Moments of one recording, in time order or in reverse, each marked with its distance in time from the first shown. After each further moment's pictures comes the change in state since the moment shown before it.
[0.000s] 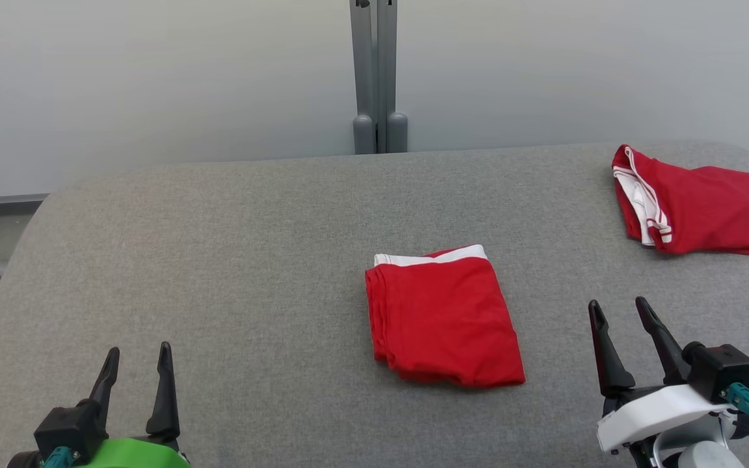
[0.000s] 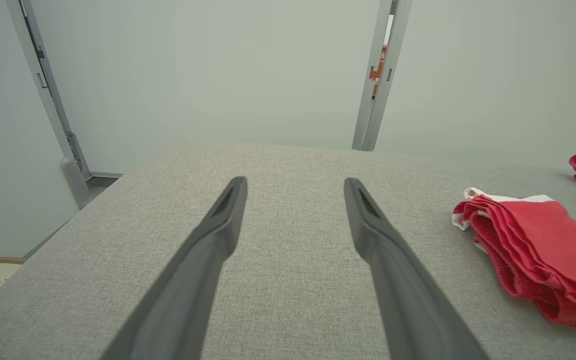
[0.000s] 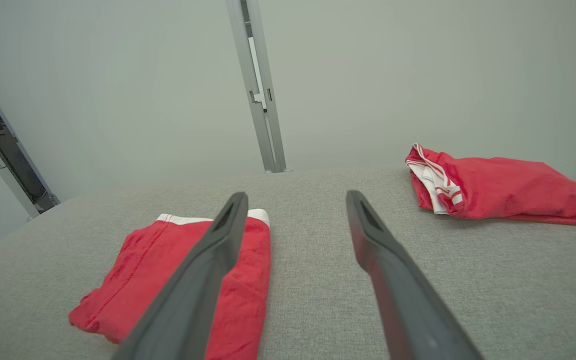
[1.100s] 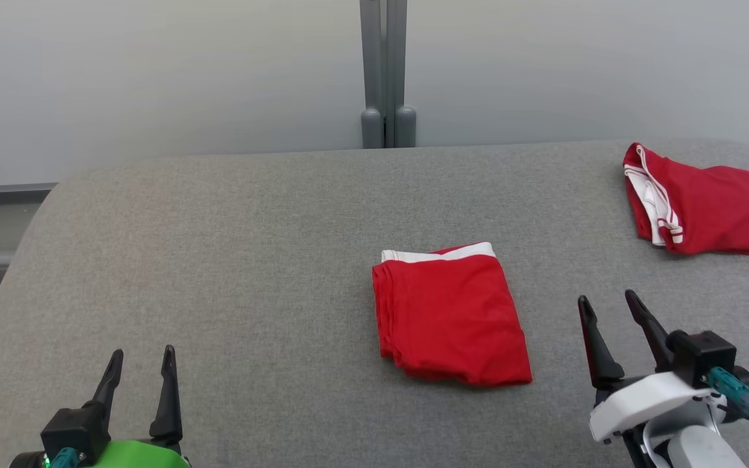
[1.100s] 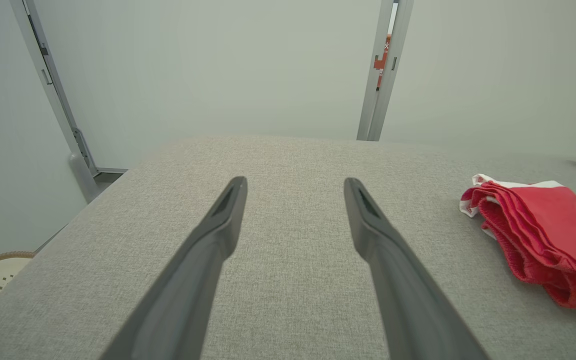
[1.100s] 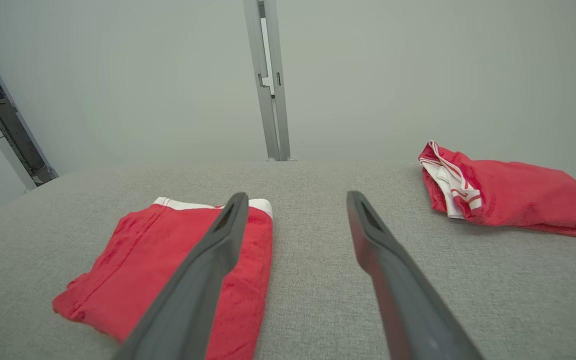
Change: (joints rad) left arm 0.004 0.005 -0.008 0.003 0.019 0.003 0.000; right arm -0.046 -0.010 0.020 0.069 -0.041 0.000 0.000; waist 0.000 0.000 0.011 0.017
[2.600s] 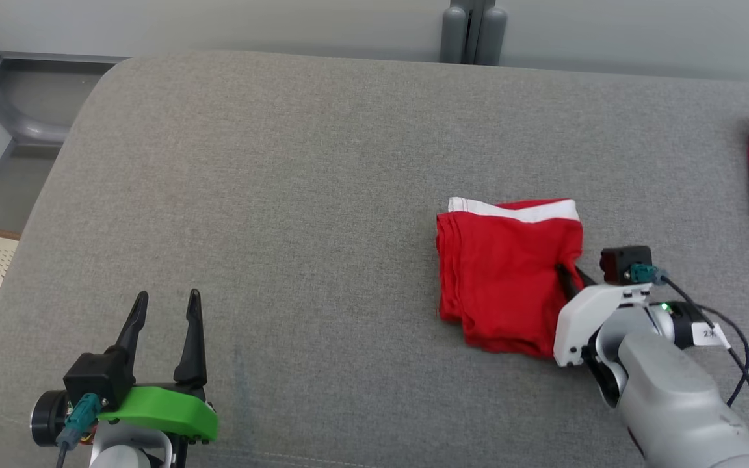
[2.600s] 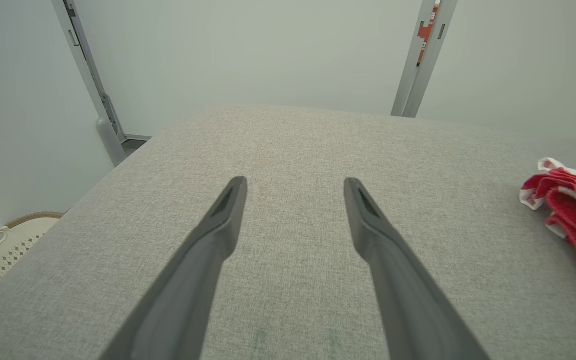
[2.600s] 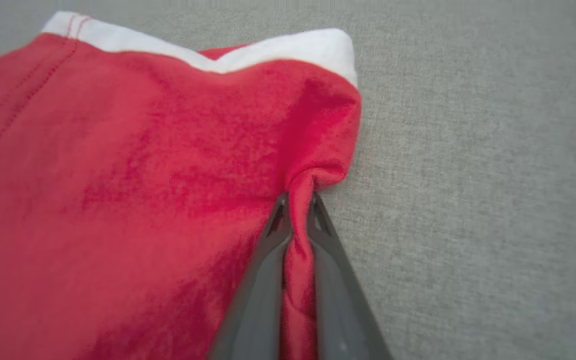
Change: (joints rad) left arm -0.132 -0.038 -0.042 0.023 0.014 -0.001 0.000; right arm -0.567 0.059 0.146 0.861 0.035 0.001 0.040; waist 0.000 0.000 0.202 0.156
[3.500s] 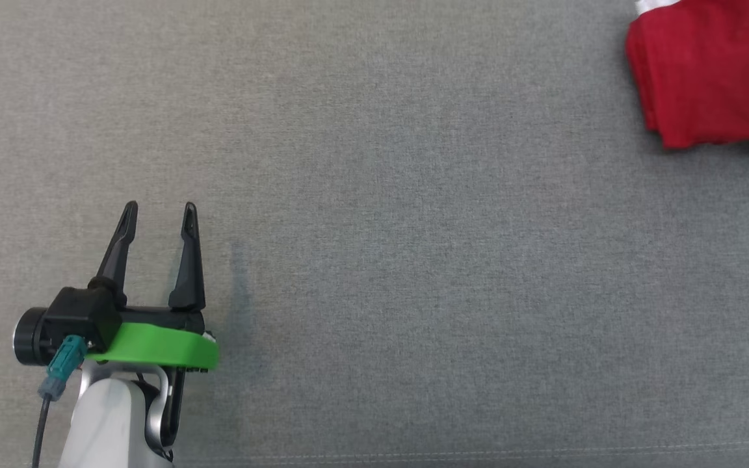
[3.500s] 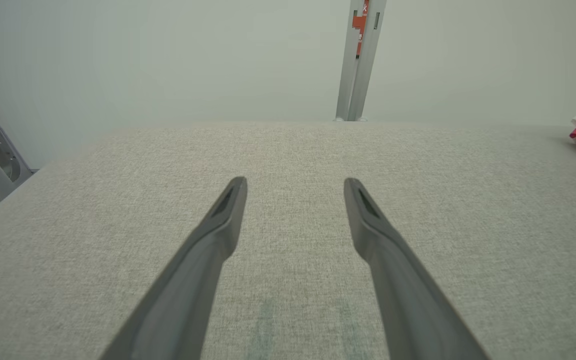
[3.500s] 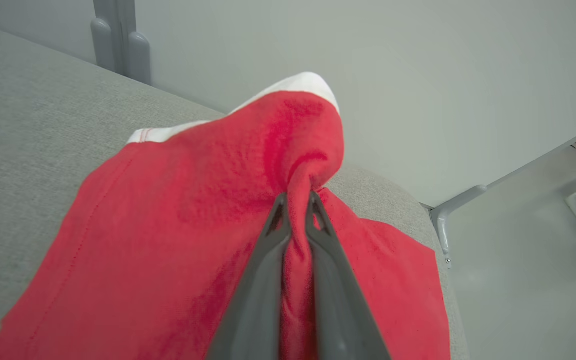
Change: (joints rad) left arm -0.126 -0.006 -0.013 -0.117 0.018 -0.002 0.000; right arm -0.441 -0.512 0.277 -0.172 0.063 0.000 0.168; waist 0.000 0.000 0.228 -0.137
